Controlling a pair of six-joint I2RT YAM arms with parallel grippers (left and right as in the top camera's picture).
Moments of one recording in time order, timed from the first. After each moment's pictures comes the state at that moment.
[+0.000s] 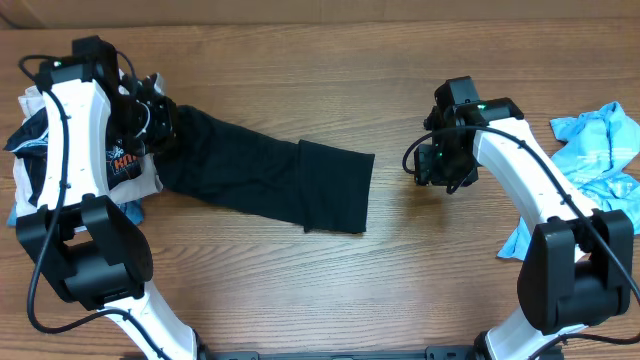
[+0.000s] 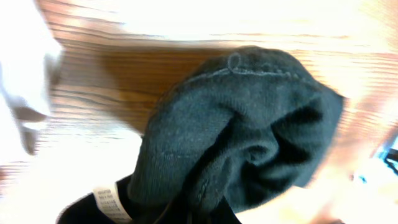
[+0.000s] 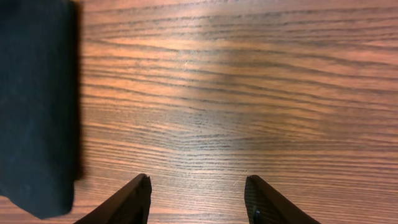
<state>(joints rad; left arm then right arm) 0.24 2.00 1.84 -1.38 0.44 -0.01 0.18 1.81 1.35 -1.05 -0.11 0.16</state>
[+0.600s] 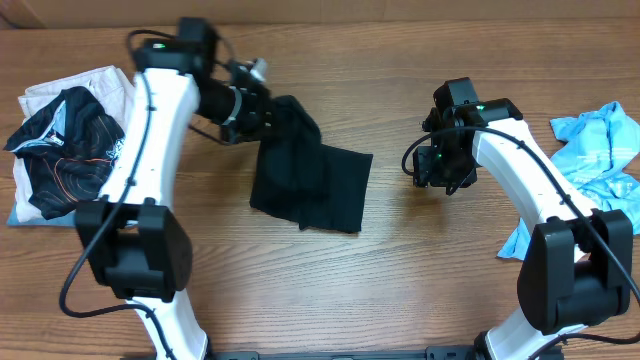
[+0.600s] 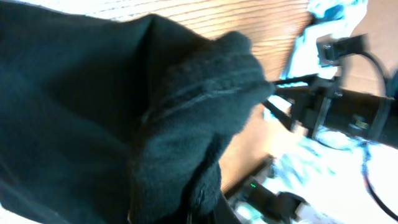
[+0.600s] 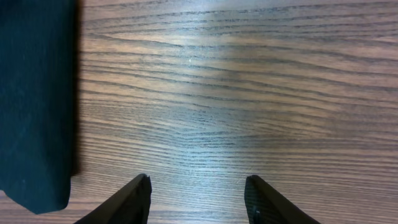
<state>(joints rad) -0.13 2.00 1.89 -1.35 0.74 -0.16 0.18 1.81 1.35 -1.06 -0.12 0.16</state>
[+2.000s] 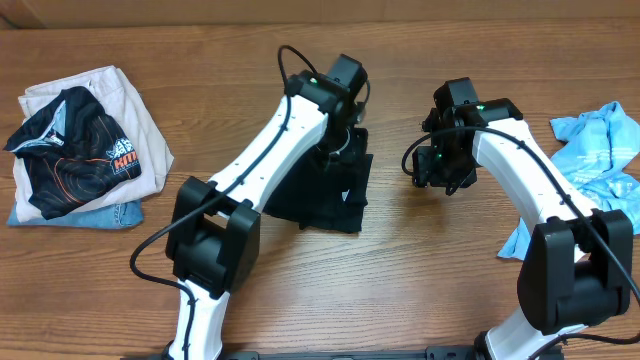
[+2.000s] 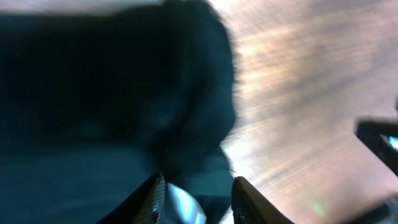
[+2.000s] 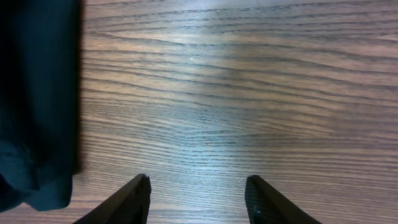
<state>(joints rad) -0.54 2.15 1.90 -1.17 0.27 -0.36 0.18 1.81 1.35 -1.06 -0.14 0.15</state>
